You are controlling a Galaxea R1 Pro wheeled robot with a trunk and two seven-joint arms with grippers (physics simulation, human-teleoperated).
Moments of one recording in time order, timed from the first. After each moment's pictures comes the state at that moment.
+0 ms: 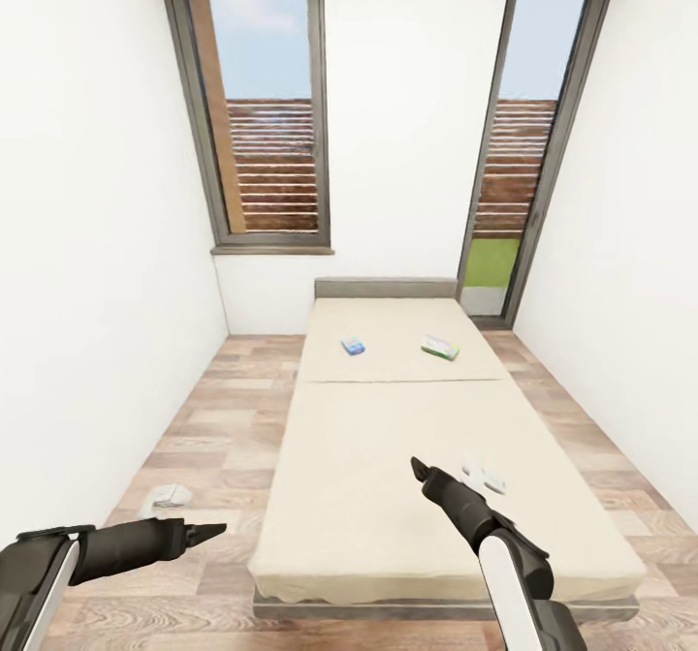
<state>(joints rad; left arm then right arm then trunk) -0.20 0.24 0.25 -1.42 0.00 0.97 -0.96 -0.17 0.17 -0.03 -1.54 -0.50 0.54 -0.19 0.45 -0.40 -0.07</state>
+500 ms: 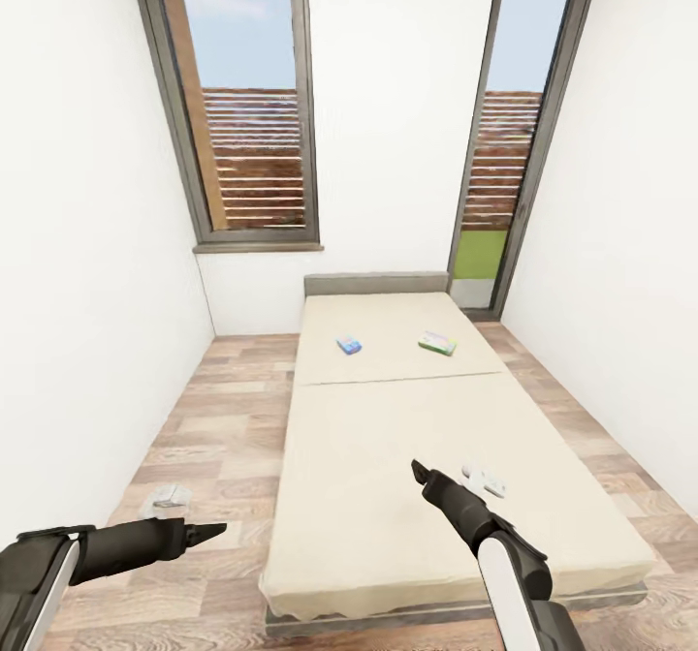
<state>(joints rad) -0.20 0.24 0.25 -1.42 0.00 0.97 -0.96 -0.17 0.17 -0.03 -1.52 -0.50 0.53 -0.18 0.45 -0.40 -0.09</state>
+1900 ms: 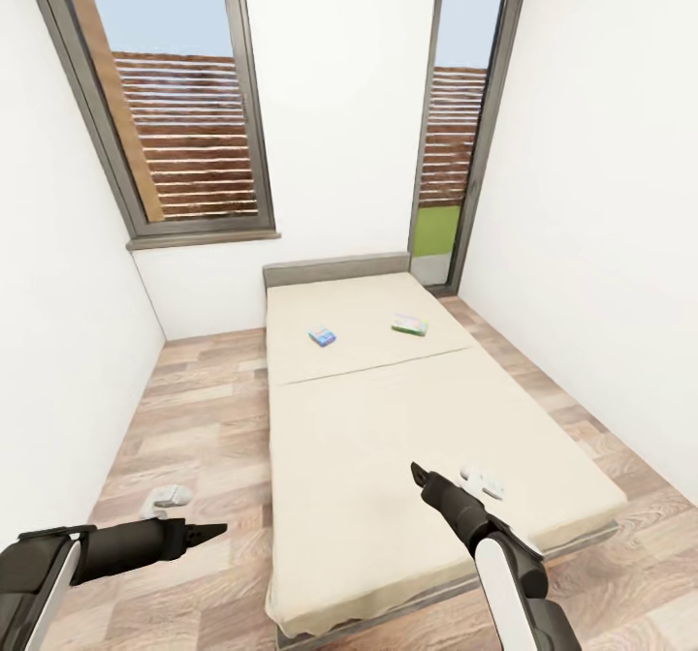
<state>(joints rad) -0.20 0.24 0.25 -1.42 0.00 0.97 -0.96 -0.18 0.17 -0.04 -1.48 -0.50 0.51 -0.18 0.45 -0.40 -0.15</state>
